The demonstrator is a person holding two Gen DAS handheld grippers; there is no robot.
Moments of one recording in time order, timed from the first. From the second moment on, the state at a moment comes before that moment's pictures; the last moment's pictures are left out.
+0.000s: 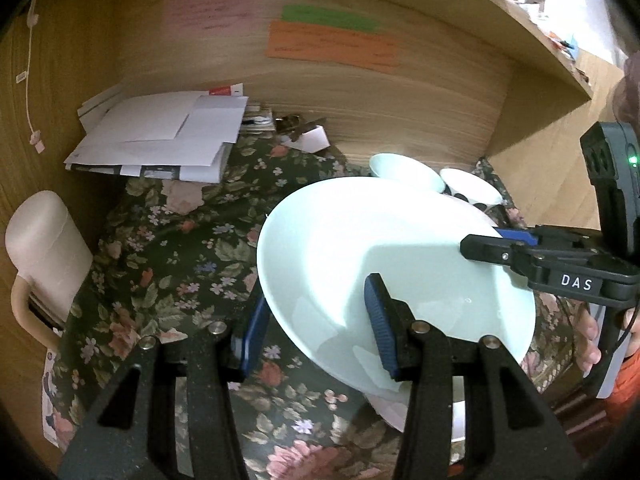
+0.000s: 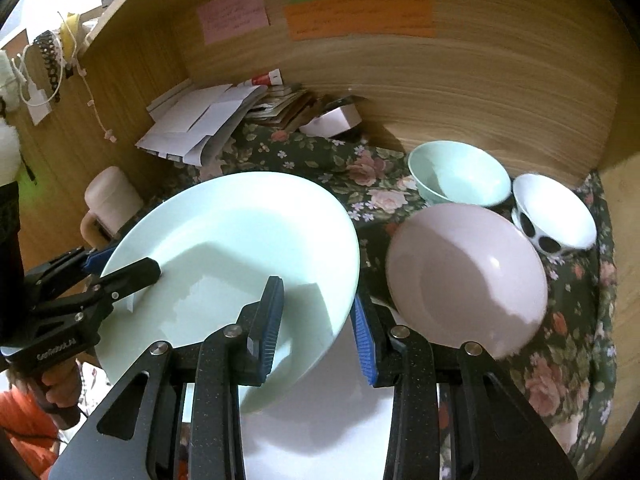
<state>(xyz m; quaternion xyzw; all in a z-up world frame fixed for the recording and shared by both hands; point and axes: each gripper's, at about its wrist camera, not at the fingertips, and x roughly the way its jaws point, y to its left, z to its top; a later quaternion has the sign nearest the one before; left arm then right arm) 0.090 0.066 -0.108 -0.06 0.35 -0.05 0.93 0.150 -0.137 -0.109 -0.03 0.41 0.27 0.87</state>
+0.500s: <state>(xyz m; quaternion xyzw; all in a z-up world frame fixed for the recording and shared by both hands) 0.060 0.031 -0.120 -0.05 0.36 -0.07 0.93 0.115 -0.169 -0.128 0.00 0.42 0.25 0.87</state>
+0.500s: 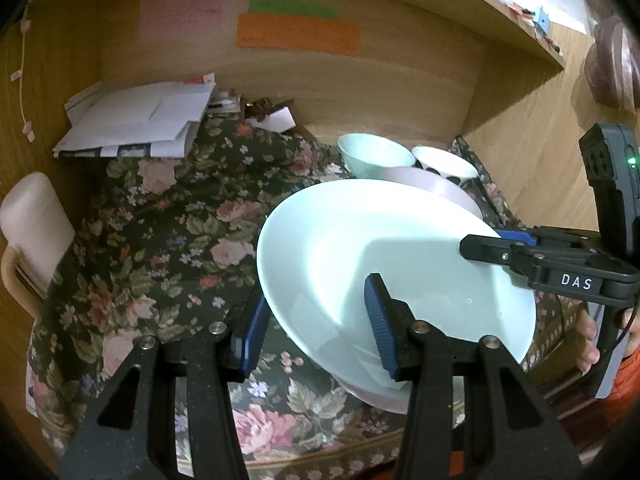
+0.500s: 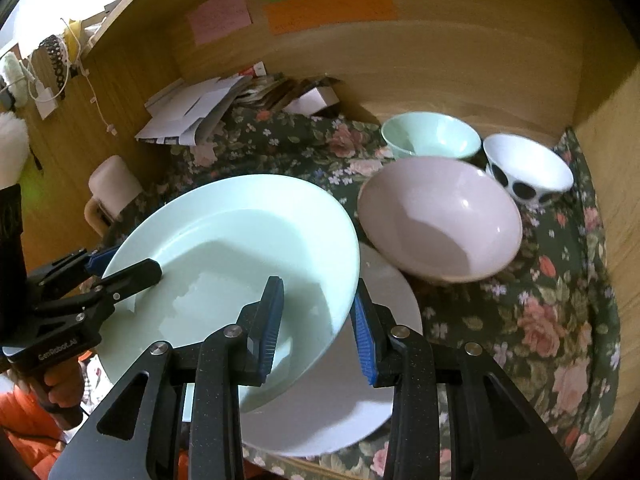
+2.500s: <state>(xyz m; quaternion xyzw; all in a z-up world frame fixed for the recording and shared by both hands) 0.099 0.007 -0.182 -0.04 0.45 -0.08 0.89 0.112 -0.203 -0.171 0.04 0.48 0.23 0.84</state>
